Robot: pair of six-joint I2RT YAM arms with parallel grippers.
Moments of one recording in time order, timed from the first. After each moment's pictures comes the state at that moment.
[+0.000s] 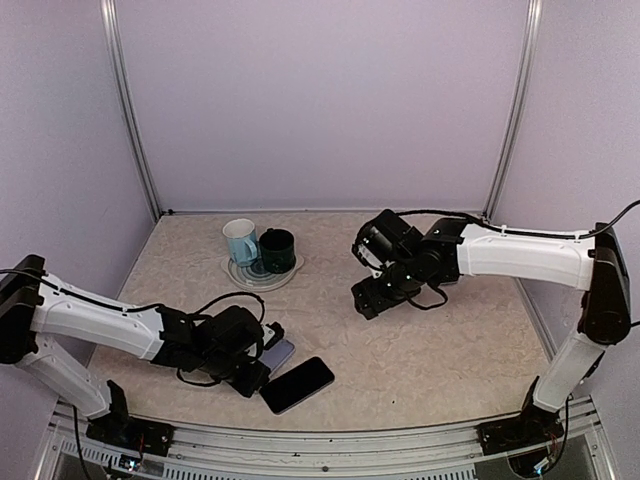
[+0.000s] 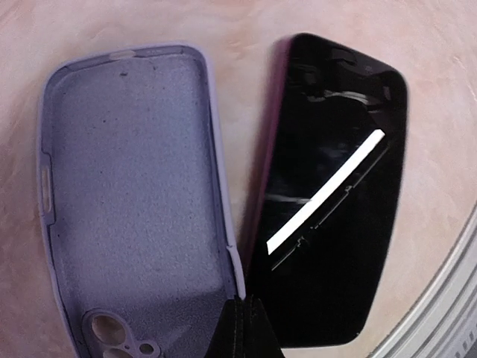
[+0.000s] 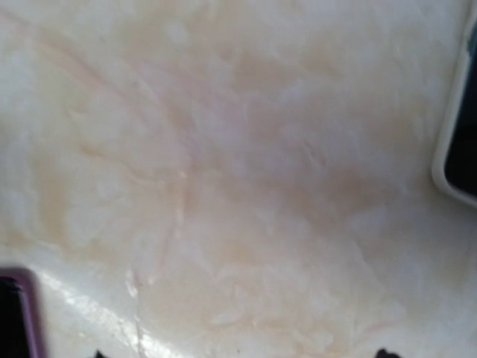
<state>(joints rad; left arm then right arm) -1.08 1.44 0.64 -0.29 -0.04 -0.45 0.92 1.67 1.32 -0.72 0.18 0.35</state>
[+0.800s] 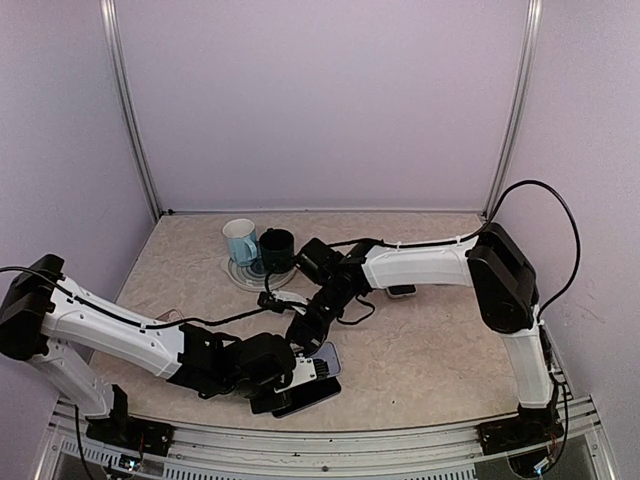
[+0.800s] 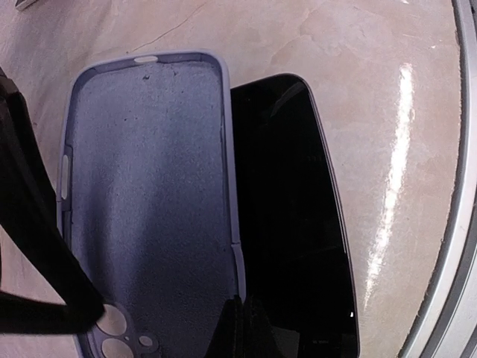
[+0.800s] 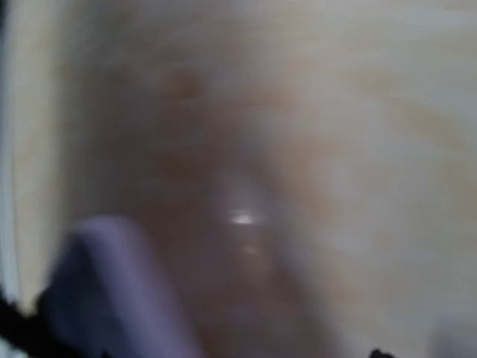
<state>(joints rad) -1.32 1.55 0.77 -0.25 -0.25 0.15 0.95 2.21 1.69 -0.59 -0.59 -0.19</state>
